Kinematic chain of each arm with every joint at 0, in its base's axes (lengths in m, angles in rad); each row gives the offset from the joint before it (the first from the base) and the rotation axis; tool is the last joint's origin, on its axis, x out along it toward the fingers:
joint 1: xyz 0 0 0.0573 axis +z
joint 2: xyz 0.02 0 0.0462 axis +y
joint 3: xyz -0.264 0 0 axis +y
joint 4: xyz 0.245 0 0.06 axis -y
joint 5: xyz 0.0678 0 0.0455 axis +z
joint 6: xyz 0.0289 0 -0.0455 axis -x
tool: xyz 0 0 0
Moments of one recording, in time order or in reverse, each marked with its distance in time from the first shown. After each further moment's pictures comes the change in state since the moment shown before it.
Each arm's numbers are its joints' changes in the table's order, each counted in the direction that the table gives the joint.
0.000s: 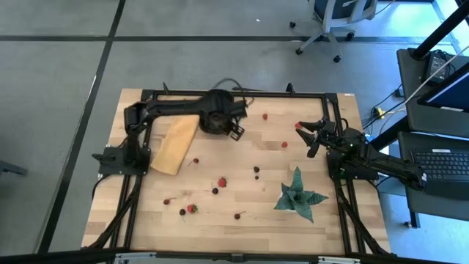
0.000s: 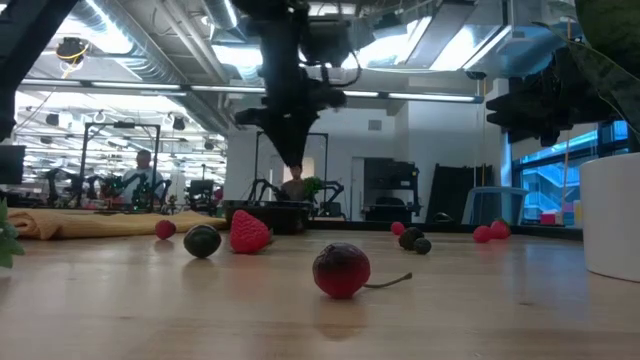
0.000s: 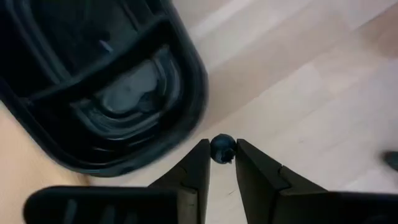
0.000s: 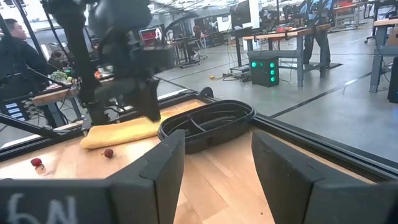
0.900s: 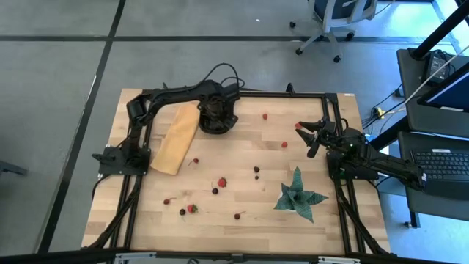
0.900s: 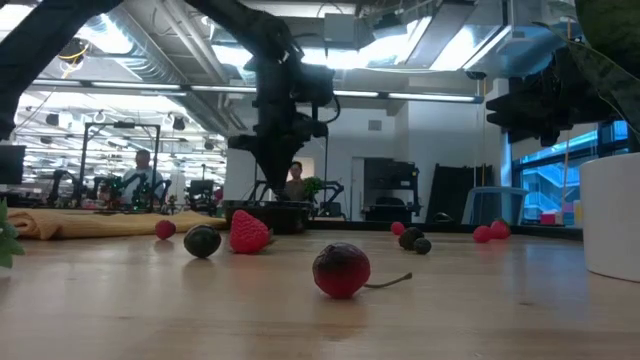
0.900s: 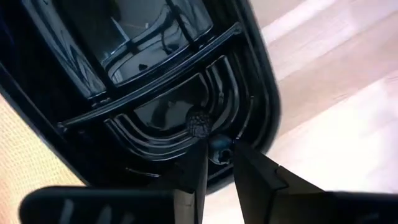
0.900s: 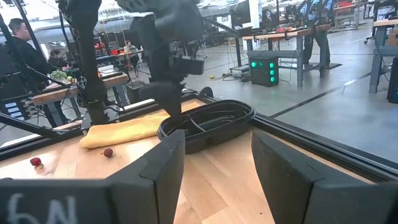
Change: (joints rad) left arm 0.185 0.076 0.001 -0.029 -0.124 -0.142; right arm 0.000 0.002 0.000 0.001 -0.001 0.003
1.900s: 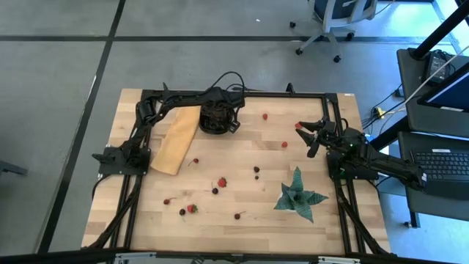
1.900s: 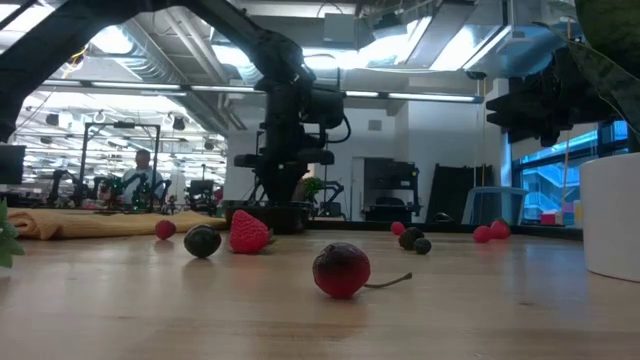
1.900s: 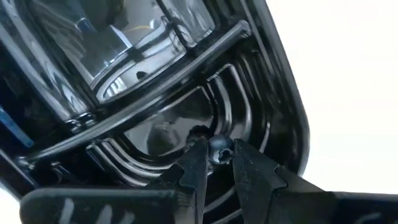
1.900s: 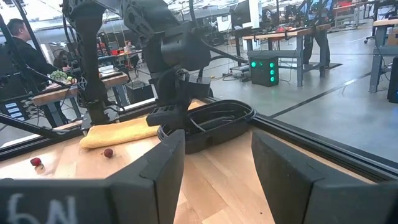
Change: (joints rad) left arm -0.026 0.100 0.000 0.055 0.072 -0.016; right arm 0.000 0.000 0.000 0.000 0.000 -0.002
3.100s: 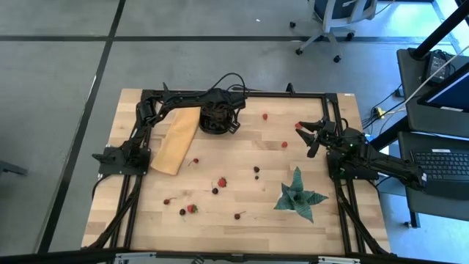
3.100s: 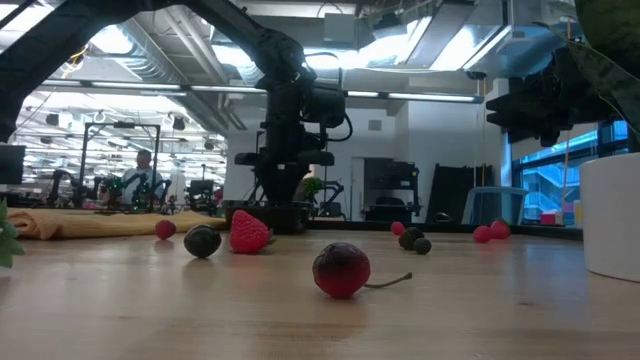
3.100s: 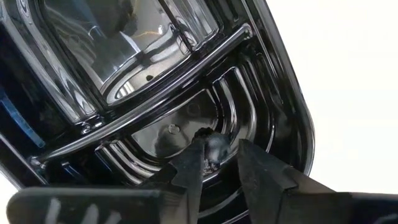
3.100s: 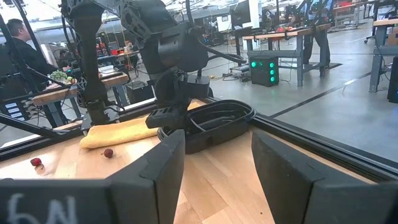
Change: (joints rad) left arm -0.014 0.000 0.000 0.000 0.042 0.001; right arm 0.000 0.000 0.000 0.000 0.000 -0.001
